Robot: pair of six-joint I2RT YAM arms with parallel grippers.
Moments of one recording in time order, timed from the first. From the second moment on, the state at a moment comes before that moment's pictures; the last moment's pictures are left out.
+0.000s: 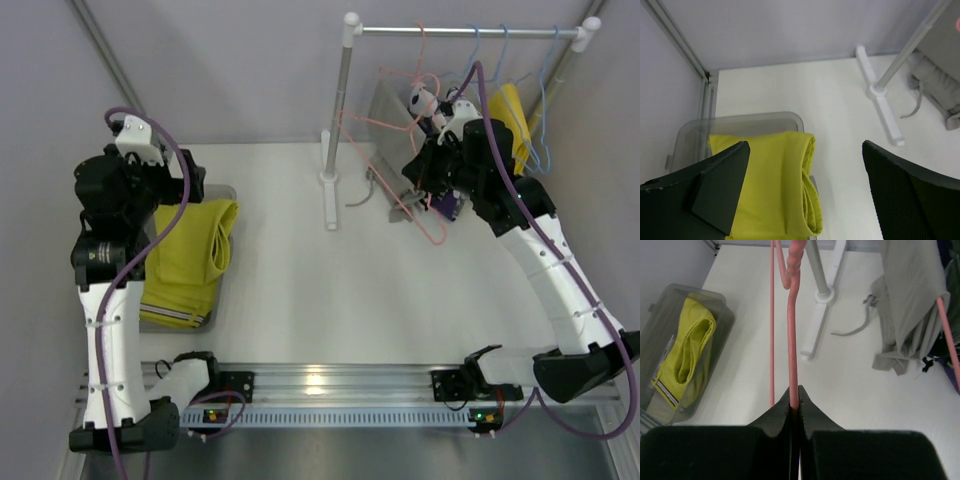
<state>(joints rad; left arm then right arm) 0.09 1.02 1.41 -0.62 0.21 0.03 0.40 1.27 1.53 -0.65 -0.15 0.32</state>
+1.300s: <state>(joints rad) 0.09 1.09 1.47 -0.77 0.22 -0.04 0.44 2.04 2.32 -0.60 0.23 0.00</state>
